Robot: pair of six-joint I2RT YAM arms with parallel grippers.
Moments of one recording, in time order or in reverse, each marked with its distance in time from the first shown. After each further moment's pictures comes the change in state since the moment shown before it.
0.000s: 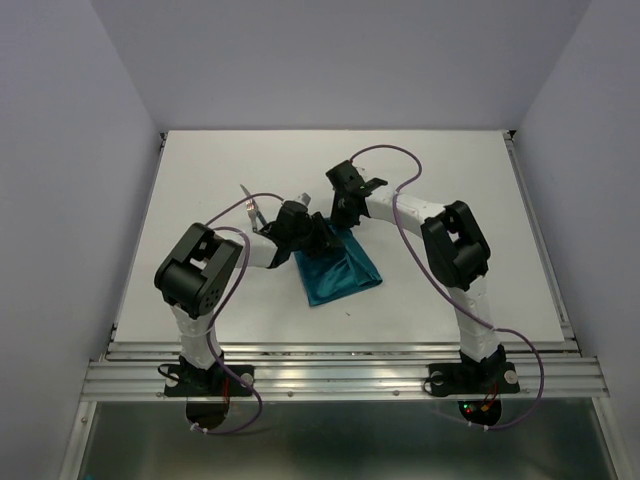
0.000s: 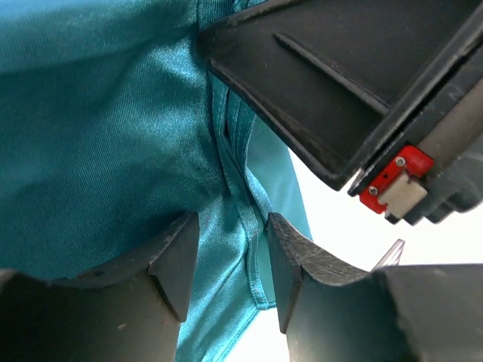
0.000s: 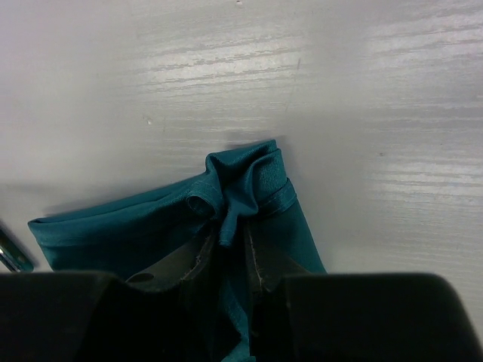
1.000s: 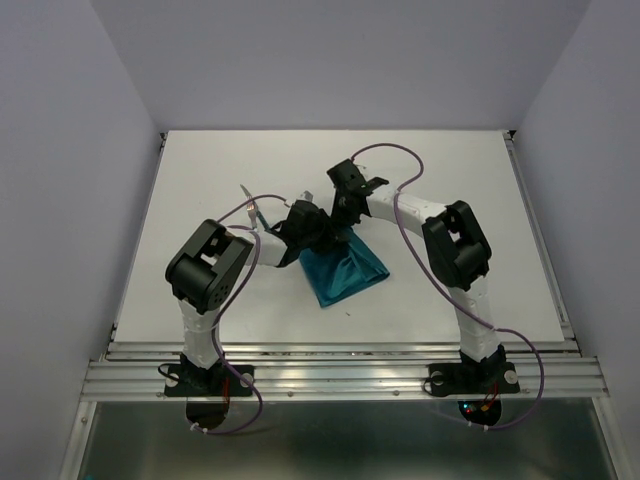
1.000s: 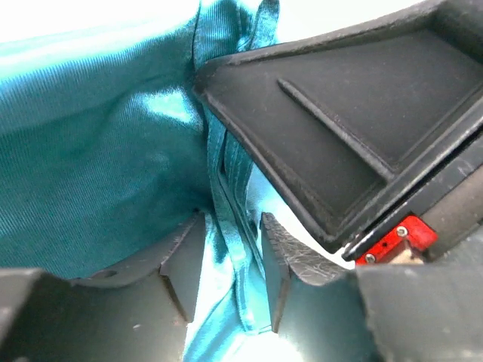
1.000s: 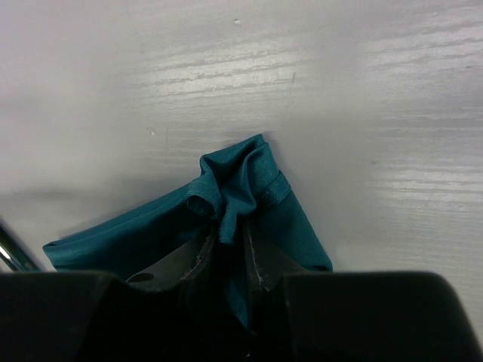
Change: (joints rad) left arm -0.057 0.072 0.060 0.034 -0.138 -0.129; right arm 0.000 0.000 0.000 0.008 -0.011 0.003
